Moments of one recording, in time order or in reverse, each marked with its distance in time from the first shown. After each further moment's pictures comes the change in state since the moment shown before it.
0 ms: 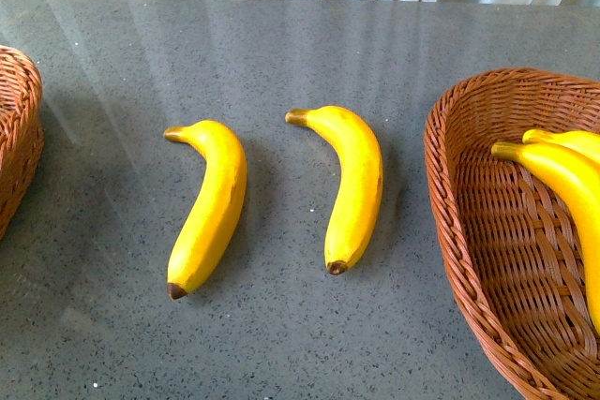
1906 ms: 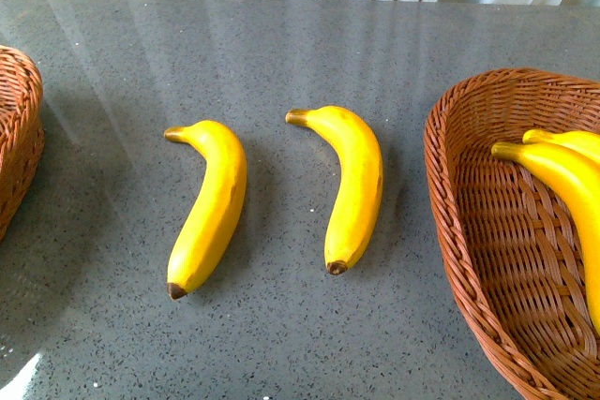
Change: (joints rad) left arm -0.522 -1.028 -0.378 0.195 -0.529 -0.618; right arm 0.000 0.000 0.000 0.000 0.000 0.000
